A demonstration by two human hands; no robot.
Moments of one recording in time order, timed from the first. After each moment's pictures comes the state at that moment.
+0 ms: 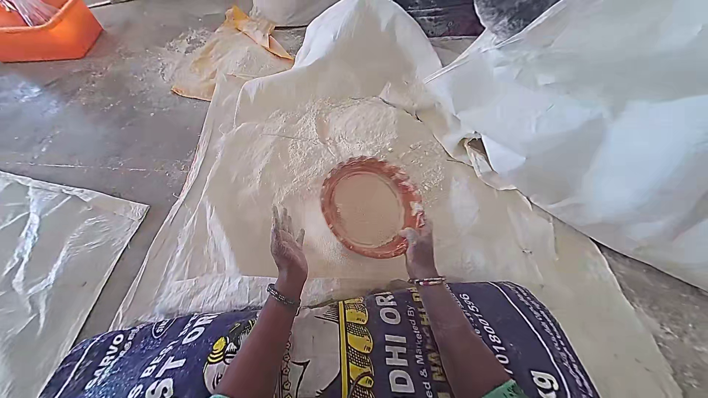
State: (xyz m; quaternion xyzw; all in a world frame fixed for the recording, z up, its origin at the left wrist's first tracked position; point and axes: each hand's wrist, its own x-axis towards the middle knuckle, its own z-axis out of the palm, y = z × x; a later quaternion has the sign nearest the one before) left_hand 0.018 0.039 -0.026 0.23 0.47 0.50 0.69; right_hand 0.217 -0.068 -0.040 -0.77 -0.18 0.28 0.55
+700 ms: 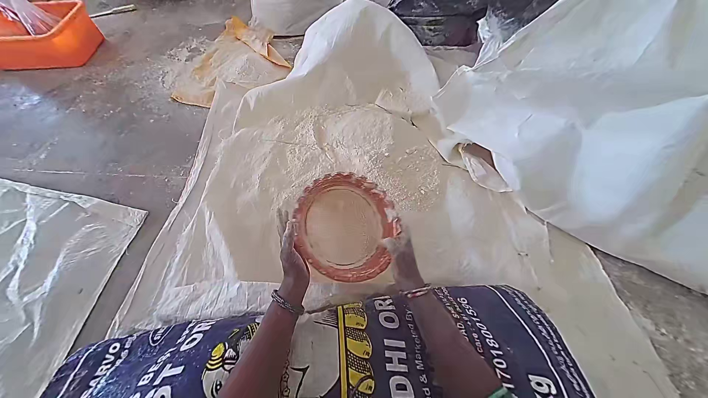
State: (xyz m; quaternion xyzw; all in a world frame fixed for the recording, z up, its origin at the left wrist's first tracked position) left_hand 0.020 0.034 -0.036 0.33 0.46 0.50 0.66; right_hand 0.200 -0.067 -0.035 -0.74 -0.24 0.31 0.54
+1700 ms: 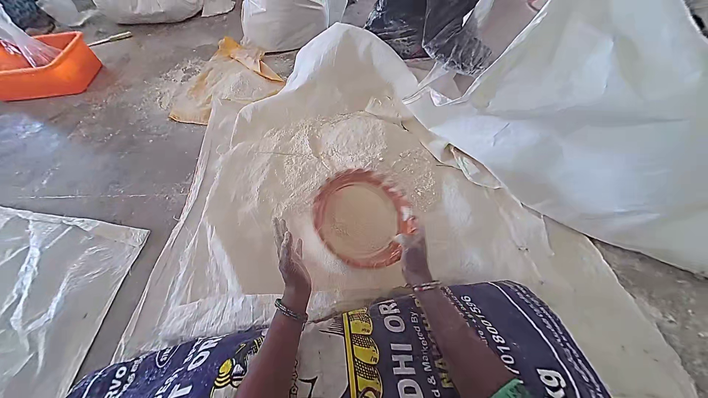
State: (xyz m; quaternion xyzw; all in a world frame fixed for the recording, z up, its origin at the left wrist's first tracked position) left_hand 0.019 0.036 -0.035 0.32 0.44 0.51 0.67; right_hand 0.214 -0.065 -0.044 -0.76 -0.21 0.24 0.57
